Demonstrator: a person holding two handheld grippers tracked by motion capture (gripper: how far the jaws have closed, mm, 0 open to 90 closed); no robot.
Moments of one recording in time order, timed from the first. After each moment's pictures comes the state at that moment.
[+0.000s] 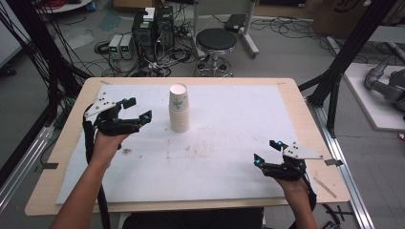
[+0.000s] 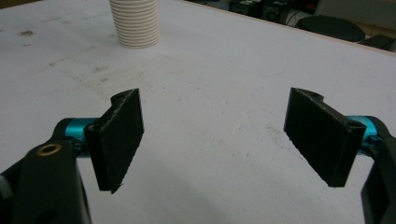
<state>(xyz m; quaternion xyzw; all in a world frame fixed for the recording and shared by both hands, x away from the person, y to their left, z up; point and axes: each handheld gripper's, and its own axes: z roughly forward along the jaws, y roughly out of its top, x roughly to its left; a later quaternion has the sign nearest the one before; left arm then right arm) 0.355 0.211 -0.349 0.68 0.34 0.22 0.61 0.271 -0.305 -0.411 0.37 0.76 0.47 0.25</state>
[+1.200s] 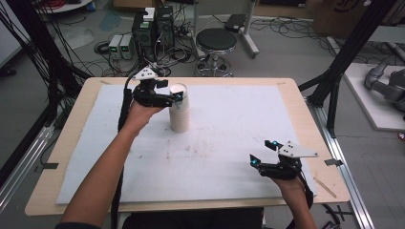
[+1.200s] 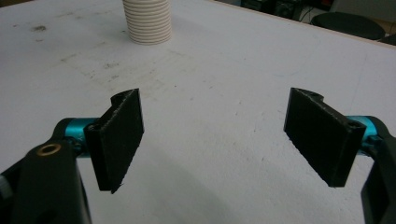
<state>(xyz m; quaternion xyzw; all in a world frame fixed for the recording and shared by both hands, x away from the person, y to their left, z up) 0.442 0.134 -0.328 0.74 0.33 0.17 0.56 0.276 -0.297 -0.414 0.36 0.77 0.47 0.23</state>
